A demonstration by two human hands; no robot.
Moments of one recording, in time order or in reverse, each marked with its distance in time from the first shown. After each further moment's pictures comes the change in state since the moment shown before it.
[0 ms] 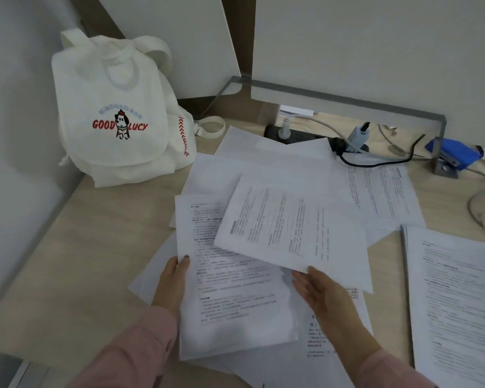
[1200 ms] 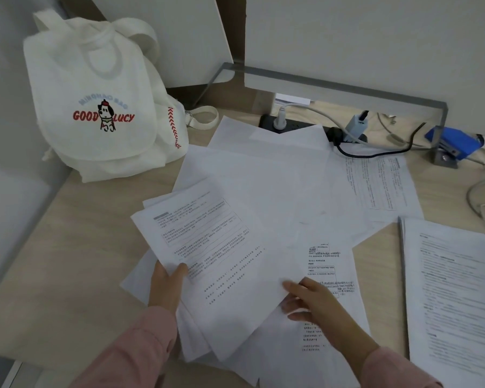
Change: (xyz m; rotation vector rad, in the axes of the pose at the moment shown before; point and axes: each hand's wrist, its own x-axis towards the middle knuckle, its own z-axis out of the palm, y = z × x) left_hand 0.009 -0.019 0.006 -0.056 0.128 0.084; right_hand -0.006 -0.001 -0.007 -0.697 -0.178 0.140
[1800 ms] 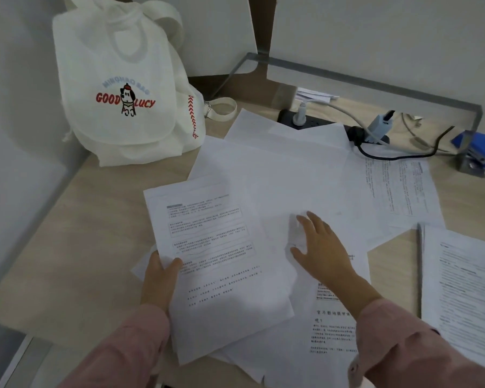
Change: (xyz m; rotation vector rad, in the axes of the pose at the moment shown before) left_hand 0.006 -0.005 -0.025 0.092 0.084 -0.057; right_hand 0.064 -0.042 -0.005 -1.269 0.311 -0.622
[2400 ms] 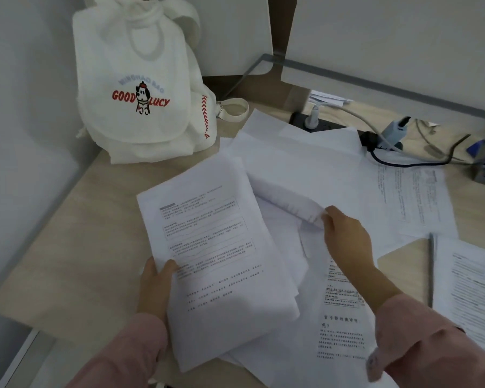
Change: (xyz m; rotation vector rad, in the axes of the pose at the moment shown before) left_hand -0.004 -0.005 -0.015 -0.151 0.062 -0.035; right_hand 0.020 -0.002 -0.027 0.092 0.281 0.153
